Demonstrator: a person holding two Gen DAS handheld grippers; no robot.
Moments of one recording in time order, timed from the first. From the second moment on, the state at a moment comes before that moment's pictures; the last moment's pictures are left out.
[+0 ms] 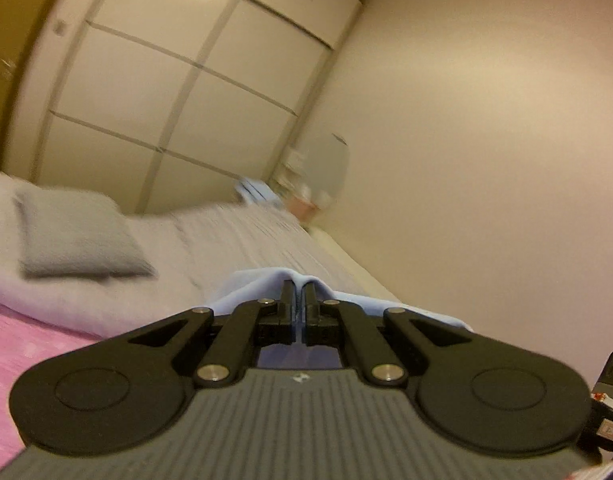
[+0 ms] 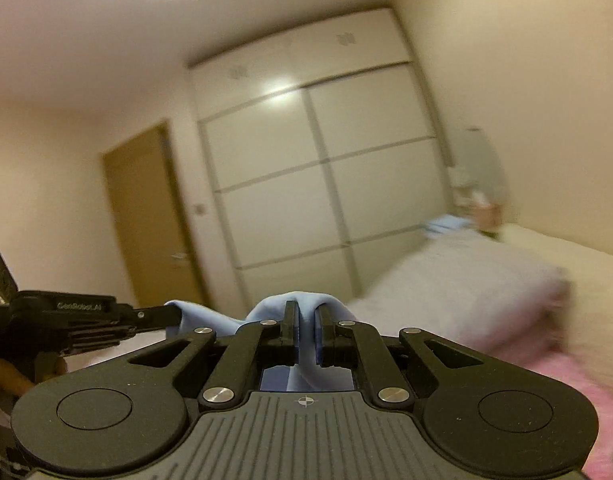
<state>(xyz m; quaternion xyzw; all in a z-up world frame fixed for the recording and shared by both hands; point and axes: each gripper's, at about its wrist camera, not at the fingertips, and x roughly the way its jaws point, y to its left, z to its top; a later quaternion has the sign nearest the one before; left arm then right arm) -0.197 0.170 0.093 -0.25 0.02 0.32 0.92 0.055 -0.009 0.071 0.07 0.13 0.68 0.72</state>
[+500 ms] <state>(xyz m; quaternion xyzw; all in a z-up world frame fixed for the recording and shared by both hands) -0.412 0.187 0.095 -0.27 0.10 0.47 0.84 -0.182 0.153 0.087 -0.07 0.24 0.76 0.60</state>
